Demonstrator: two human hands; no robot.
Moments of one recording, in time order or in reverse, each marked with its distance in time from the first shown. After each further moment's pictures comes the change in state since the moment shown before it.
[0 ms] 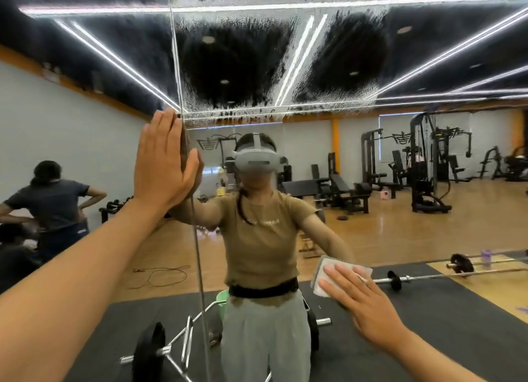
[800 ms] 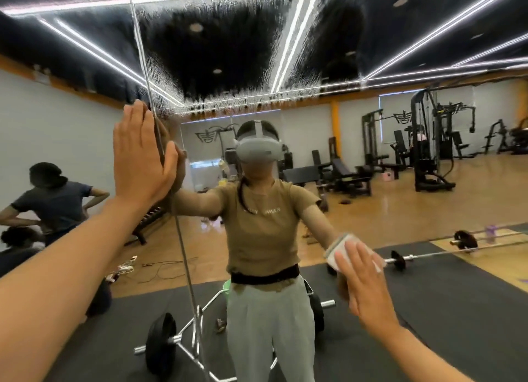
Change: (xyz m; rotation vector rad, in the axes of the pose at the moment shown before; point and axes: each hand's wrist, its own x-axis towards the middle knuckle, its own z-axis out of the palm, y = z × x) left_hand -0.002 0.013 0.002 0.024 0.003 -0.060; right_hand -0.026 -0.002 0.019 0.152 0.109 0.416
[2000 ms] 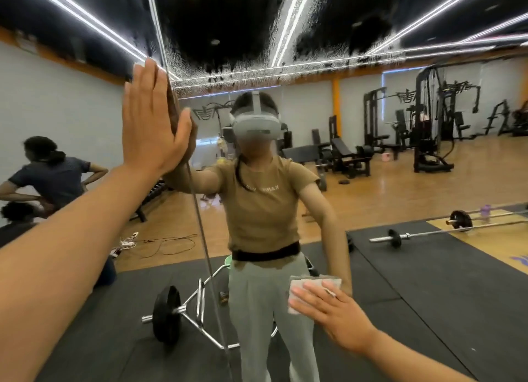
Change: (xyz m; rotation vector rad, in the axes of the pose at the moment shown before) left_hand -0.003 -0.010 -0.002 -0.039 -0.022 0.045; right_hand -0.054 -0.063 0.047 -0.298 -0.320 -0.553
